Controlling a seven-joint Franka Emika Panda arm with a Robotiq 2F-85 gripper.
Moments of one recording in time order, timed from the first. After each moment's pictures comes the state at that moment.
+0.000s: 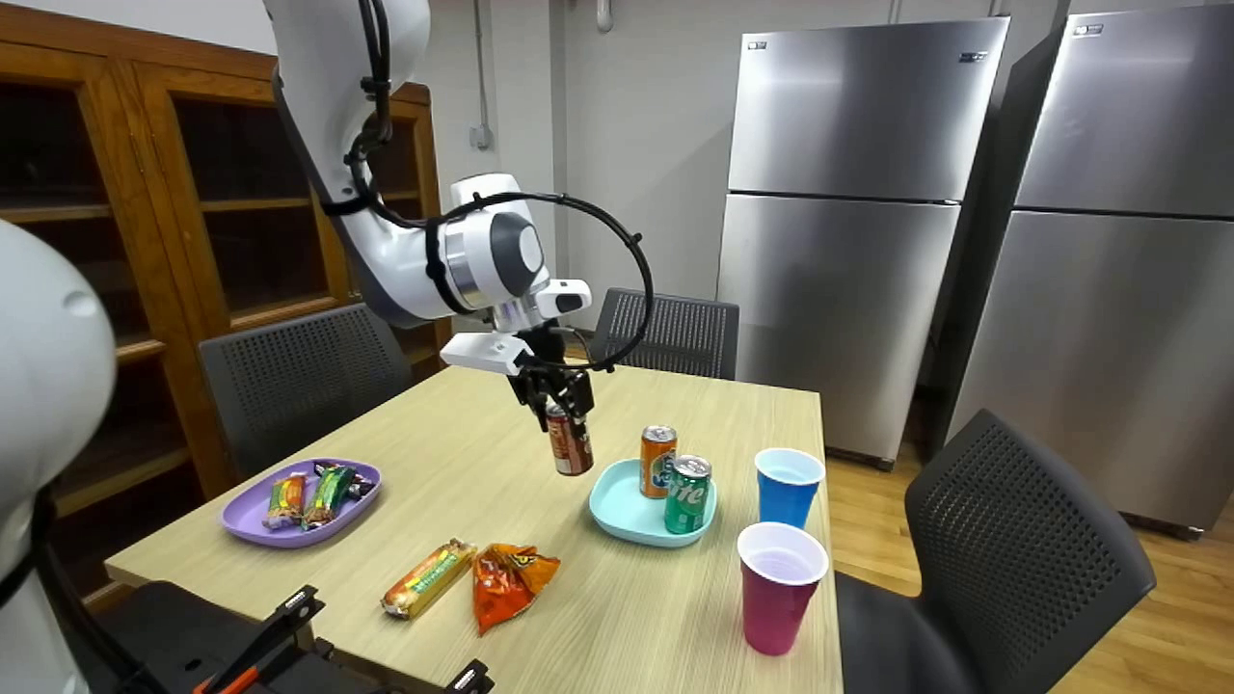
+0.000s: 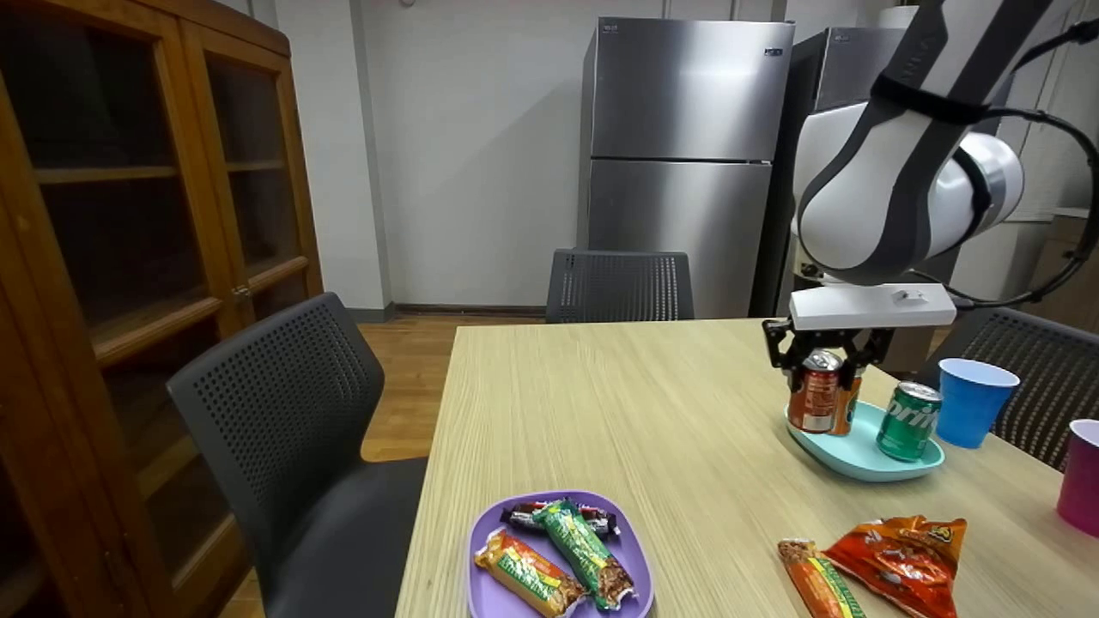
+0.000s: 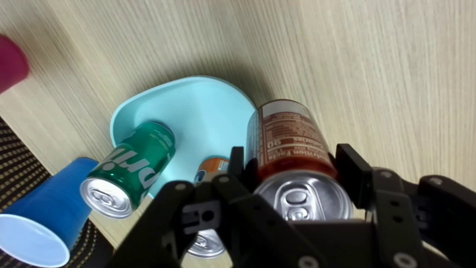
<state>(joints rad) 0.37 0.37 -0.36 -2.34 -0.34 2.82 0.55</state>
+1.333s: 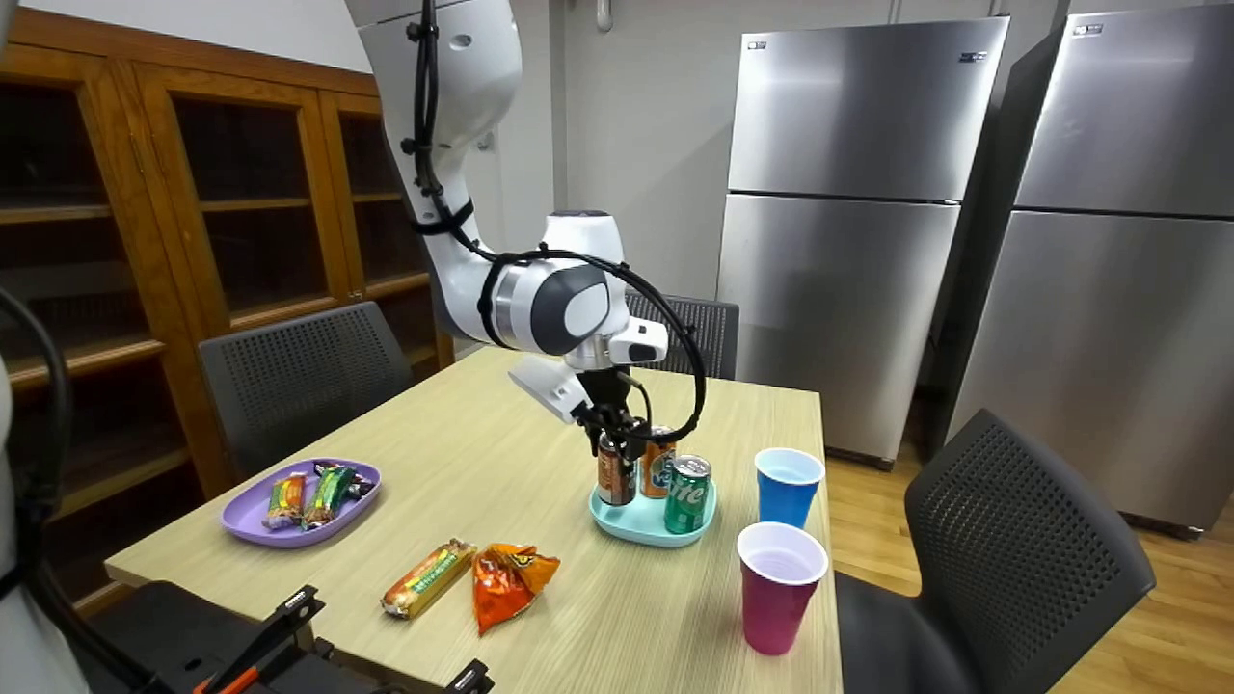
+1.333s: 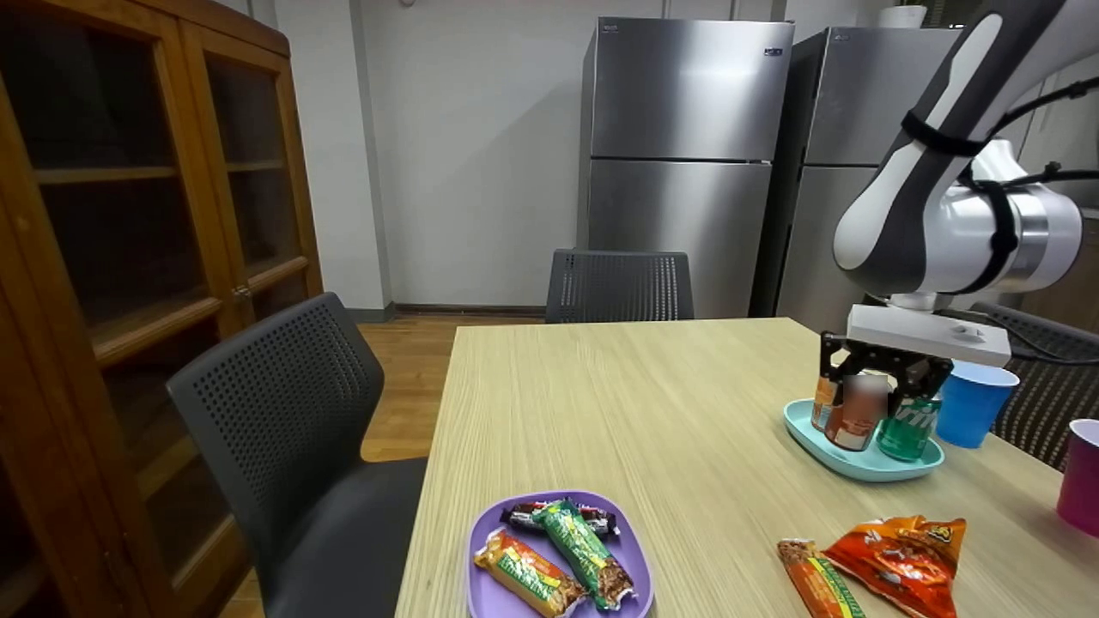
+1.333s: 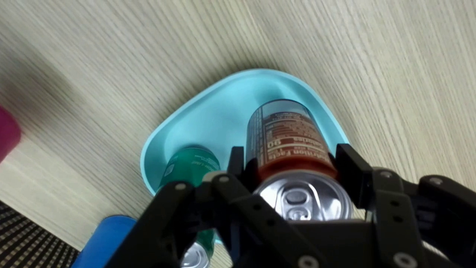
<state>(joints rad) -0.01 0.47 -0.14 -2.31 0.04 2.95 0.28</state>
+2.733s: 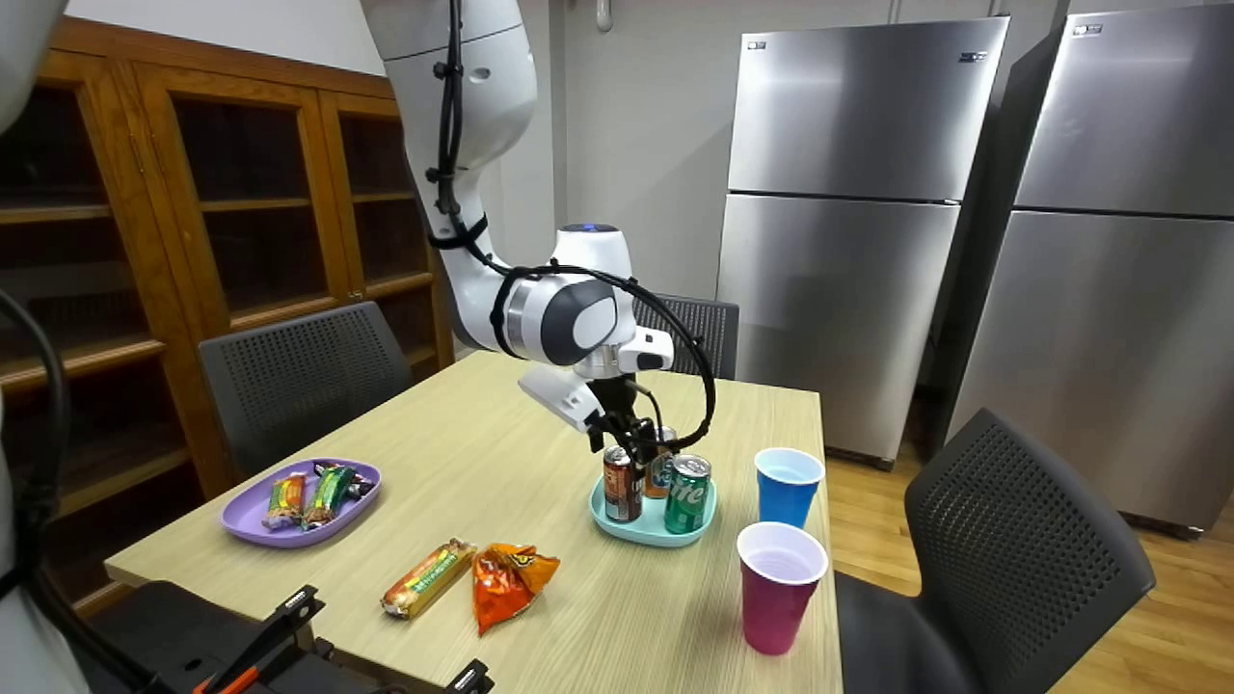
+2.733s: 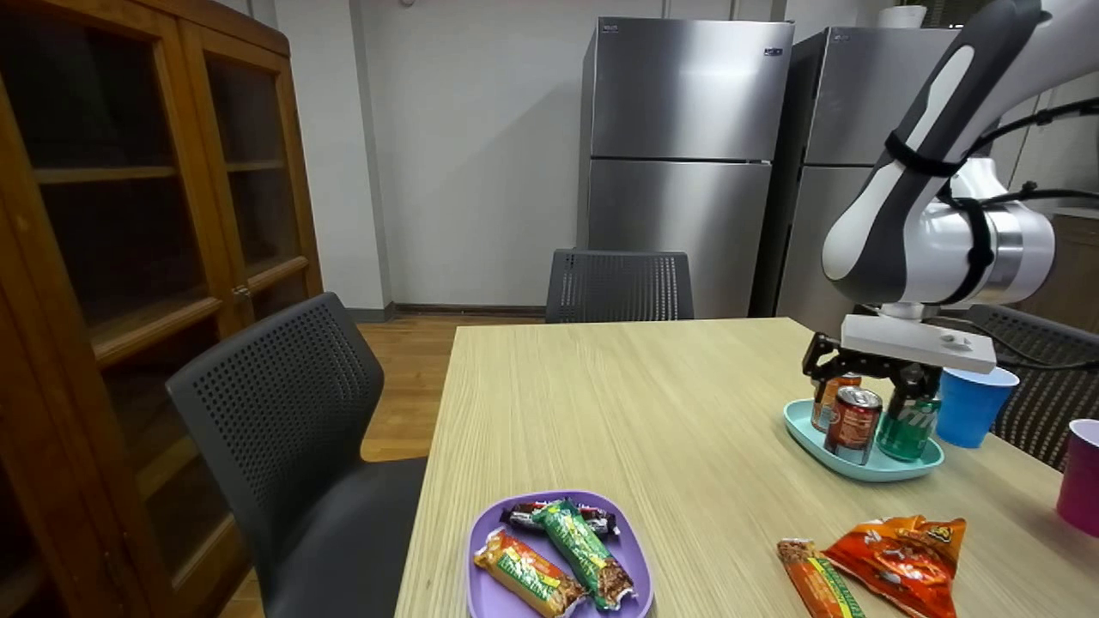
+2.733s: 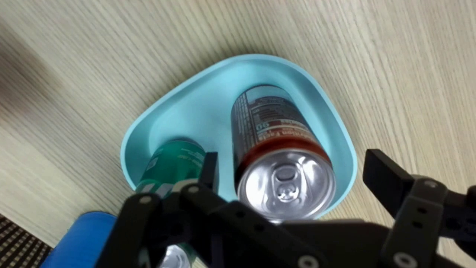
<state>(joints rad) -0.02 0.53 -0.12 -2.24 0.06 2.95 0.22</state>
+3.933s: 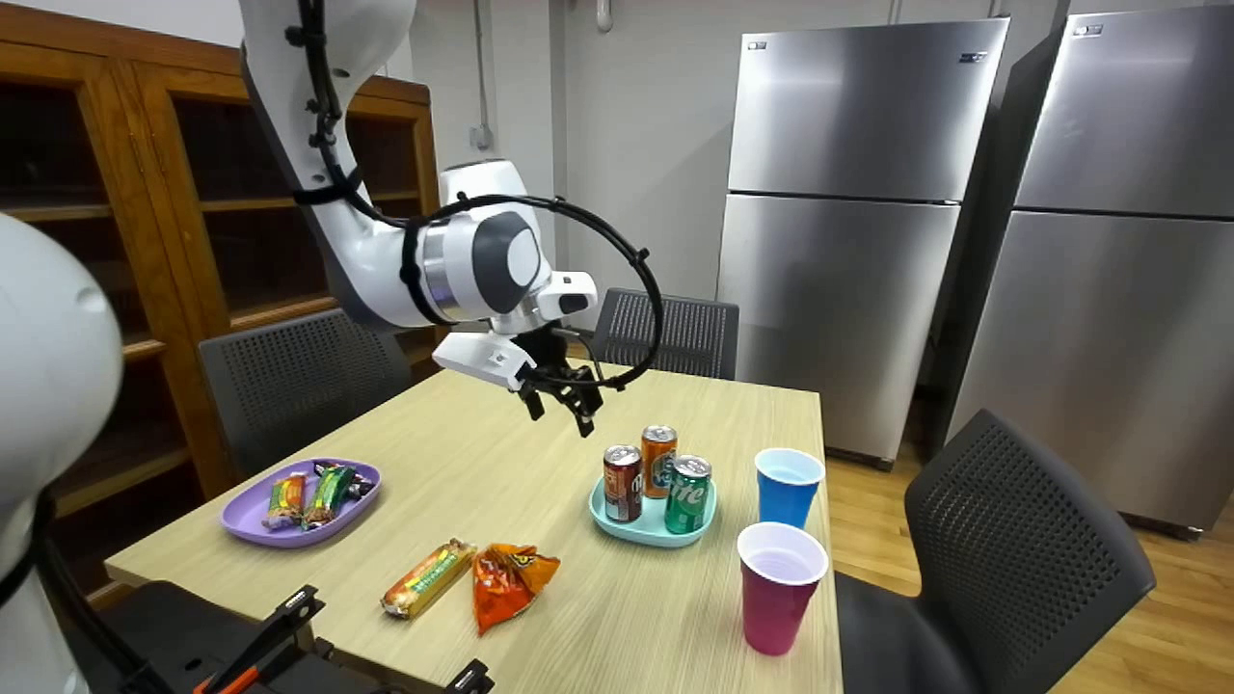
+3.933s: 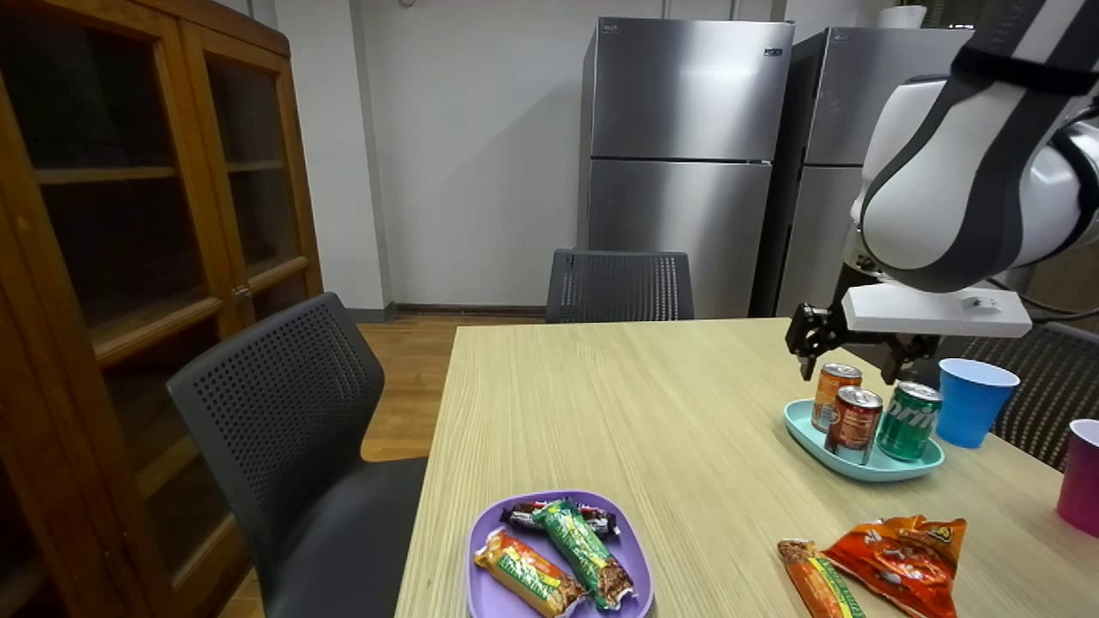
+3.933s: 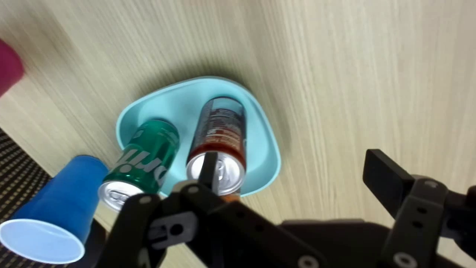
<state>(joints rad) 0.39 0.25 -0.44 -2.53 -0.27 3.04 0.42</state>
